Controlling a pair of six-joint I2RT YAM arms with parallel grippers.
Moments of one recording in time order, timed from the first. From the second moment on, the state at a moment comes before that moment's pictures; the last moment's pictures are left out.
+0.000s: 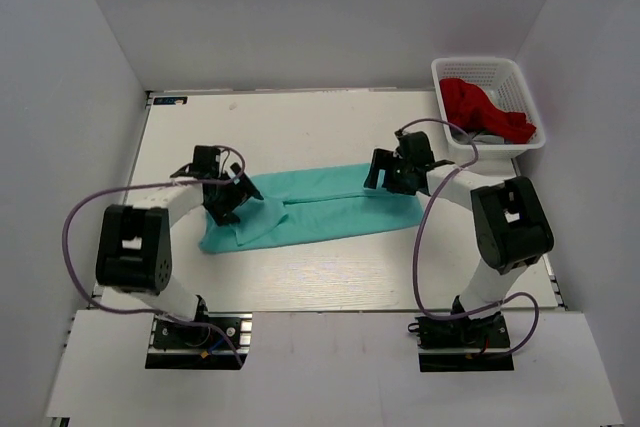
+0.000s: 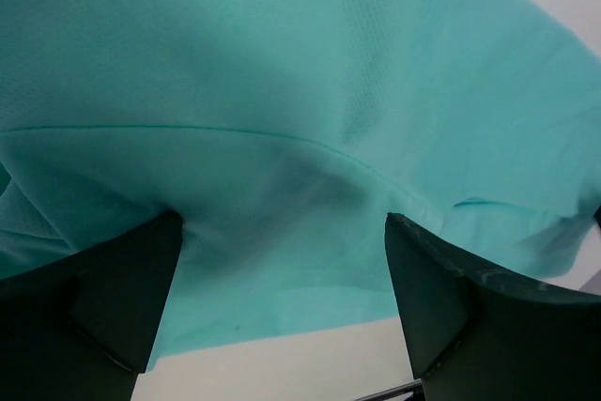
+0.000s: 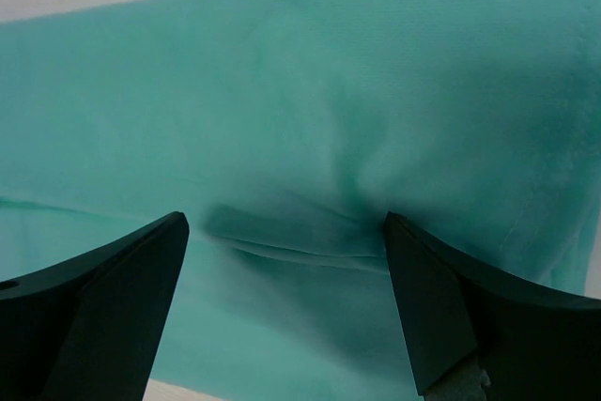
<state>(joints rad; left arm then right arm) -0.10 1.52 0.80 -0.38 0.21 -0.74 0.35 1.75 0.98 -0.12 -0.16 0.42</state>
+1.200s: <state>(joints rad) -0.31 2.77 2.46 -0.11 0.27 -0.73 1.02 1.45 0.73 -0.15 -0.28 0.28</state>
